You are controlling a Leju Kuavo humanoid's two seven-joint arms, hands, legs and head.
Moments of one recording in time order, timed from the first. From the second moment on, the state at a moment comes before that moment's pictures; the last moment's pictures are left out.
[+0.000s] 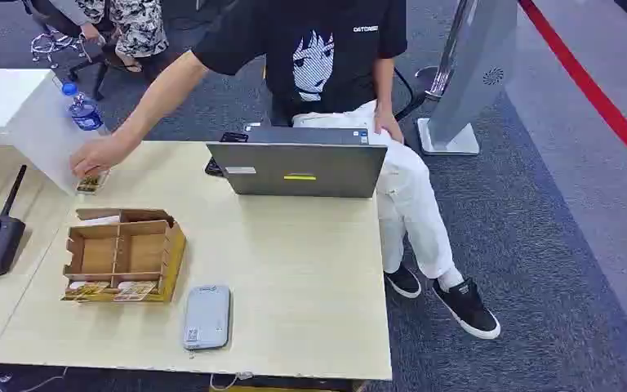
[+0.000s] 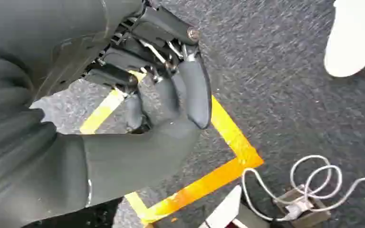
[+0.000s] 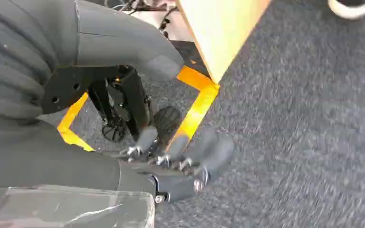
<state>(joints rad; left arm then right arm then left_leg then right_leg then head) -0.04 0.11 1.19 -0.39 0.01 0.01 -0.01 0.10 0.30 -1.14 -0.74 0.01 0.00 0.00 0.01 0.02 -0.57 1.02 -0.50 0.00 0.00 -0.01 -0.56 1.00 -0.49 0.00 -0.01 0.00</state>
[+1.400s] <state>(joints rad) 0.09 -0.09 0.99 -1.62 0.19 0.07 -0.29 0.12 0.30 -1.13 -0.78 0.19 0.23 0.06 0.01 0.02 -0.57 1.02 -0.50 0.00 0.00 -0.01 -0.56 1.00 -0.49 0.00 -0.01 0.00</state>
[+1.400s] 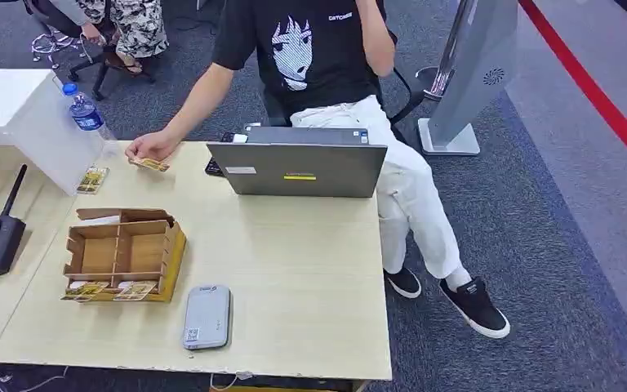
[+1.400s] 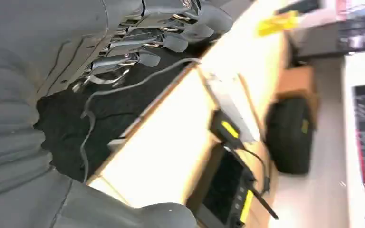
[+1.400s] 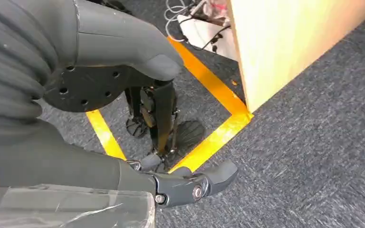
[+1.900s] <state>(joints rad) 0.03 0.11 0.66 -1.66 -0.19 0.19 -0.28 0.09 0.29 -1.21 -0.76 0.29 0.33 0.03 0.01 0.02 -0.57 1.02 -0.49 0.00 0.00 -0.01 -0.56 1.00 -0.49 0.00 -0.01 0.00</state>
